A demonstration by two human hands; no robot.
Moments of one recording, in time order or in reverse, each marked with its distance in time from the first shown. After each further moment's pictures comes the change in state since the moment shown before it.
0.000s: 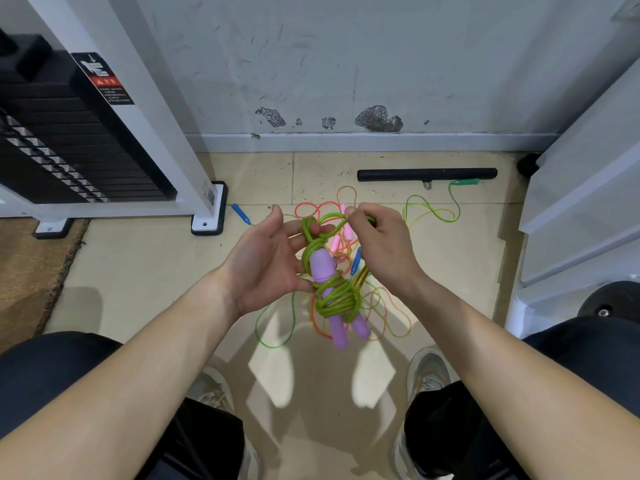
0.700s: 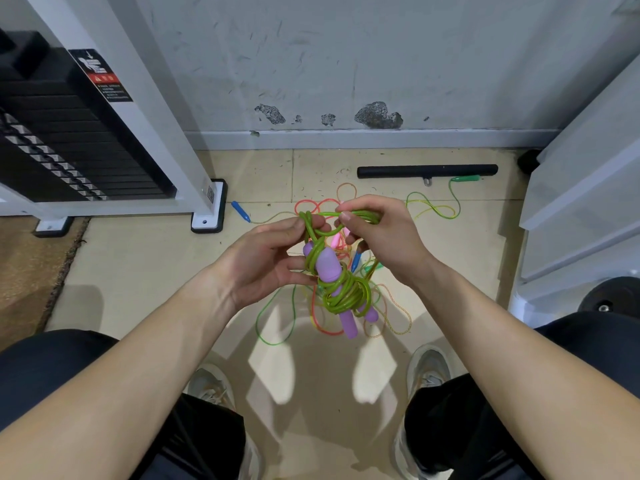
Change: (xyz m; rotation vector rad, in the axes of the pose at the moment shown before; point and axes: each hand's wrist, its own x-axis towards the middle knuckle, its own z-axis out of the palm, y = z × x) left_hand -0.006 0.001 0.002 0.172 0.036 0.119; right_hand 0.014 0.010 -0.012 0.117 -0.135 0.048
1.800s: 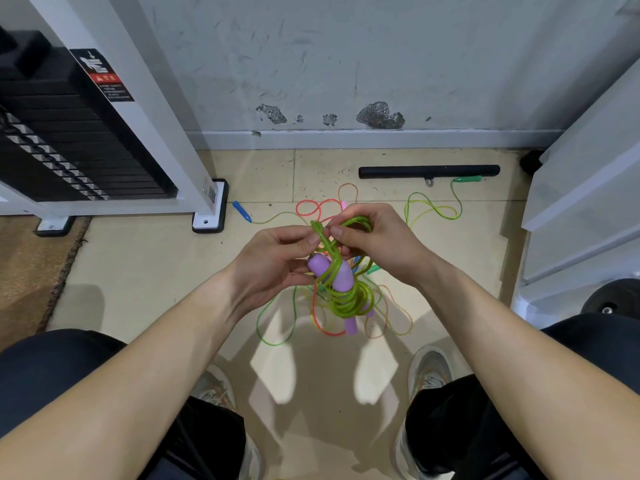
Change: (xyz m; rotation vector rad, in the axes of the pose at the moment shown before) left_hand 0.006 -0.012 0.002 0.109 0.070 0.047; right_hand 0.007 0.008 0.003 0.068 -0.188 0.029
